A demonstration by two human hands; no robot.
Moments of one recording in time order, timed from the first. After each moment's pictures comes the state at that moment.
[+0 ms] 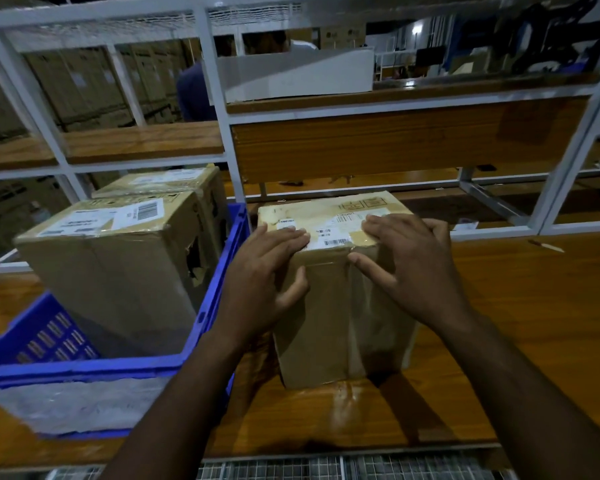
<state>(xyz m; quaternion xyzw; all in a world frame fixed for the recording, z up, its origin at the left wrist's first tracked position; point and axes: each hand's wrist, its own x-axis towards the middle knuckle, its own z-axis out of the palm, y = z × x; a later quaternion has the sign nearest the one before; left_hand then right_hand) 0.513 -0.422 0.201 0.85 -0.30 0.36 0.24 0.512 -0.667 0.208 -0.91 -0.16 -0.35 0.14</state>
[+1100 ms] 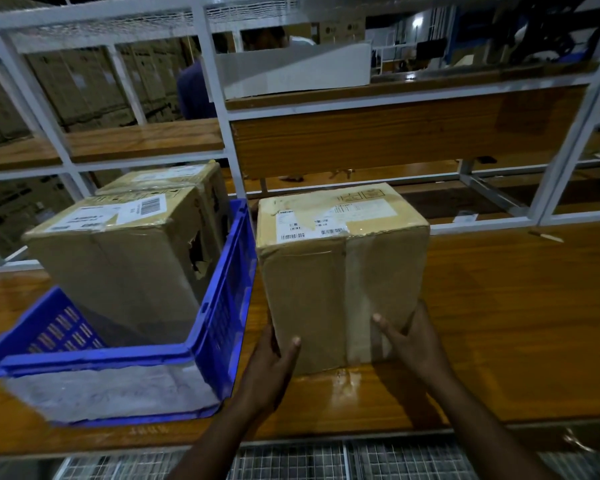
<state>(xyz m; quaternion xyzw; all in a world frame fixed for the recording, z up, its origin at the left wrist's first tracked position) 0.469 -0.418 0.050 0.82 -0.04 0.04 0.56 0.487 -0.679 0.067 -0.83 0.08 -0.11 0.55</state>
